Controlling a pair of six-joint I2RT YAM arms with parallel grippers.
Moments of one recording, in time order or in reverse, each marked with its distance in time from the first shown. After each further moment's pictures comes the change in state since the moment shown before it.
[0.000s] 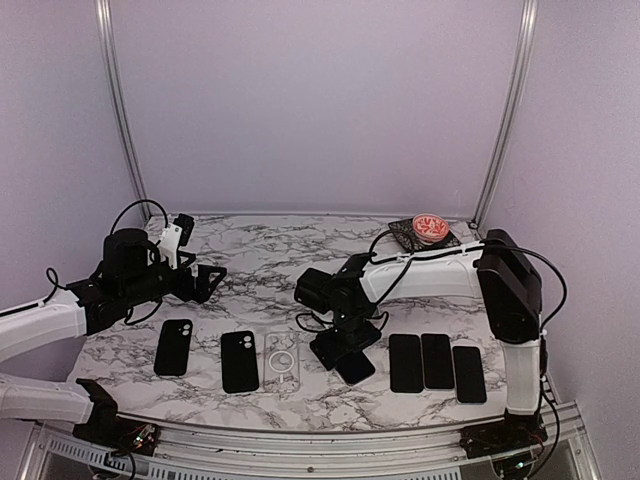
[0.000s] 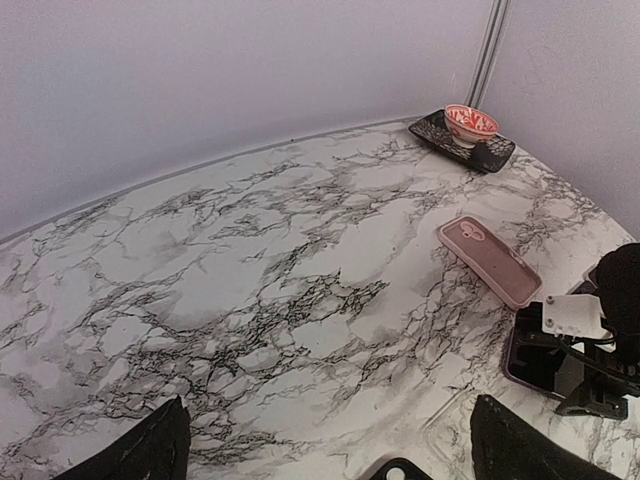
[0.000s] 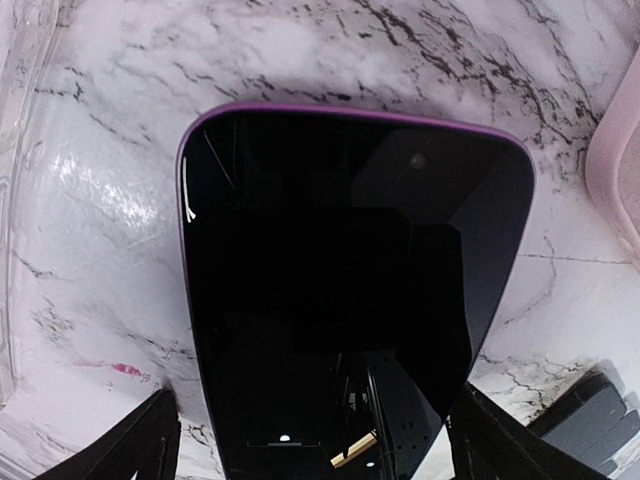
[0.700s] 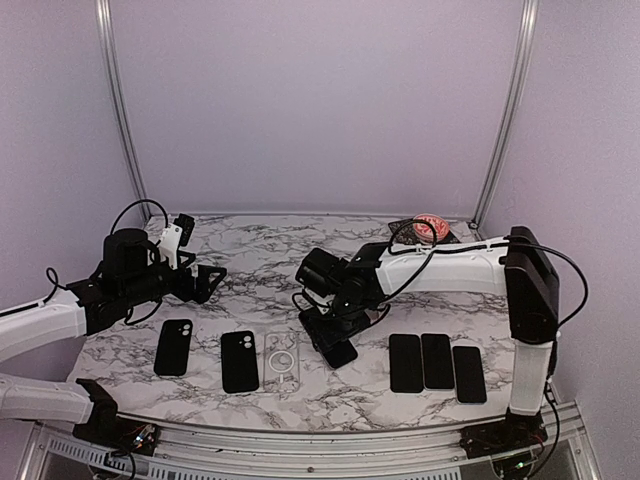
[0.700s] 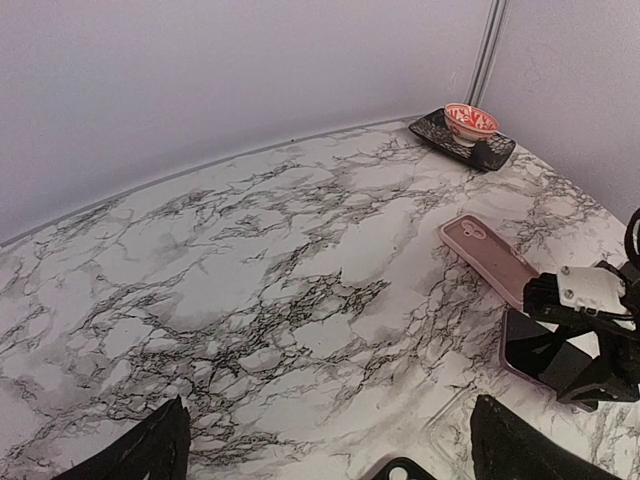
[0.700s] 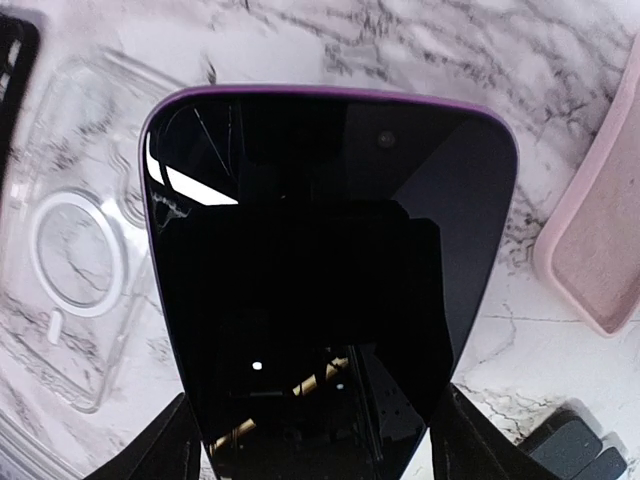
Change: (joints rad) left arm 0.000 0.000 0.000 0.000 -0.001 0.011; right arm -0.003 -0.067 -0.008 0.107 0.002 -0.032
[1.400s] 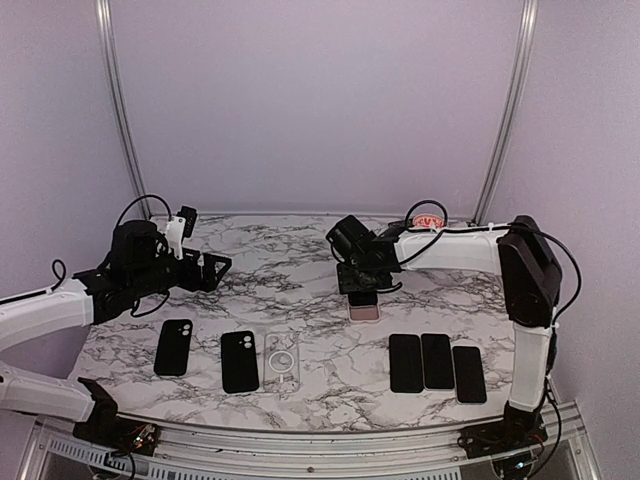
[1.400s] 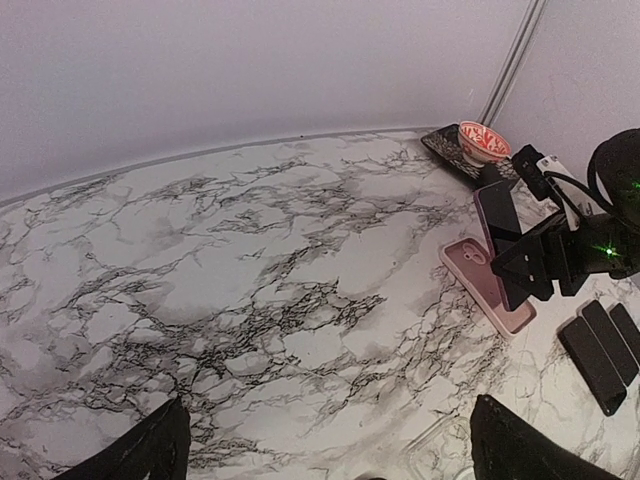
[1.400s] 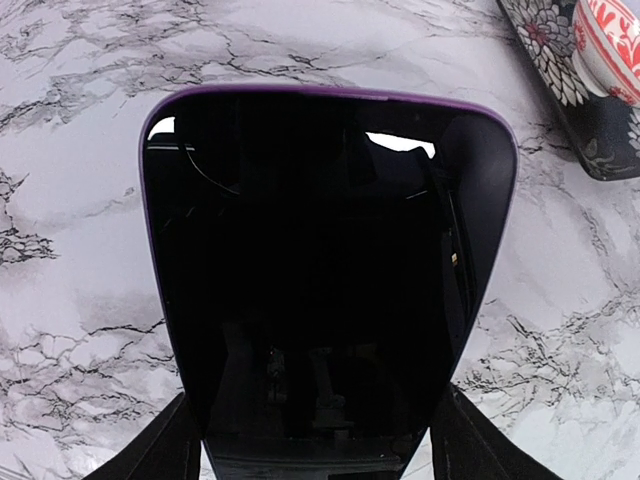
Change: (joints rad) left arm -0.004 0.075 0.061 -0.006 -0.025 -0.131; right arm -0.219 -0.020 -0.031 0.287 0.390 0.182
